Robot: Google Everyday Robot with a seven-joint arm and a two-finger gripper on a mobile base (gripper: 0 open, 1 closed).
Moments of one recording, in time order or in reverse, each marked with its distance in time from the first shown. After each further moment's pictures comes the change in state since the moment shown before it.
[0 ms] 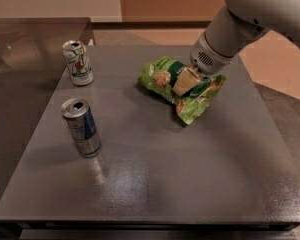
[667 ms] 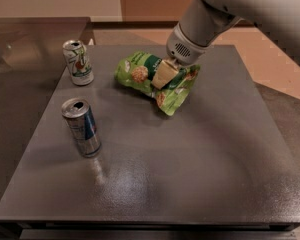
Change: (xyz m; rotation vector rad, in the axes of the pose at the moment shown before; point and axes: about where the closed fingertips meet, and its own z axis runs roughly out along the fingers) arm -0.054 0.019 0.016 -0.077 -0.035 -0.162
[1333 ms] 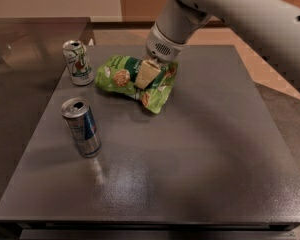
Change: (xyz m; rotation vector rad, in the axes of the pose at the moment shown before) arm -0.041 0.012 0.027 -0.066 -0.002 -0.170
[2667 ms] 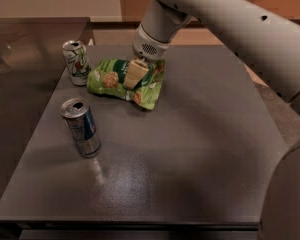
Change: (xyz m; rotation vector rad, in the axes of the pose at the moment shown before) arm -0.030 -0.005 0.030 -0.055 -0.007 -0.111
